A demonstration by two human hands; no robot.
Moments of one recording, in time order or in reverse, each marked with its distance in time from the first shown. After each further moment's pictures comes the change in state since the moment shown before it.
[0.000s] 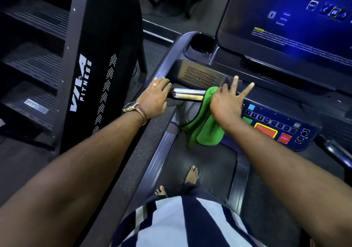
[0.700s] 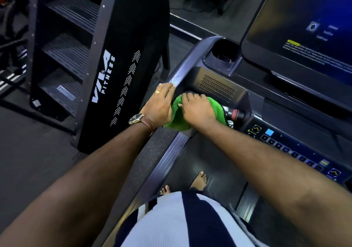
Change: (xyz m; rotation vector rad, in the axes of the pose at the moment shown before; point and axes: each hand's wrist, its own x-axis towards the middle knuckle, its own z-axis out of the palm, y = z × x) left_hand 0.004 0.003 0.000 -0.047 0.071 -0.224; right_hand 0.049 -0.097 0.010 0.233 0.326 -0.528
